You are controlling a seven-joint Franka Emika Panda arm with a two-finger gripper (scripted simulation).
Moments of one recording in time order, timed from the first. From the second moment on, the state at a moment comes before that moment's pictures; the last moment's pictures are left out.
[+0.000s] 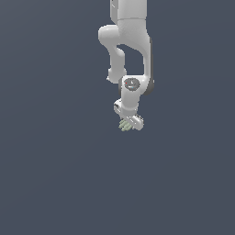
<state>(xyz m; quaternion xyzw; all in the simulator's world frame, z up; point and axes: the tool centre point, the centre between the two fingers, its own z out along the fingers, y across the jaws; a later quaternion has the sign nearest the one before) -0.123 0.061 0.018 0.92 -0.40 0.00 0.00</state>
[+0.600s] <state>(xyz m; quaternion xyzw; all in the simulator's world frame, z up) -0.121 0.061 0.013 0.92 -0.40 0.00 0.00</state>
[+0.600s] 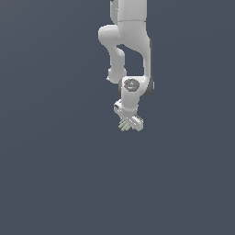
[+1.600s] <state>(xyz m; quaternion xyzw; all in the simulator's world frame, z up) -0.086 0.082 0.070 0.92 -0.40 0.00 0.00</state>
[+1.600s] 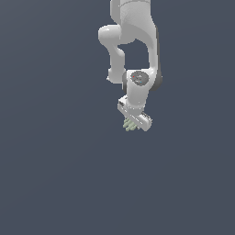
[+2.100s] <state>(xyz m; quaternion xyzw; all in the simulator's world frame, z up) -0.036 0.113 0.148 0.92 -0.40 0.00 0.00</state>
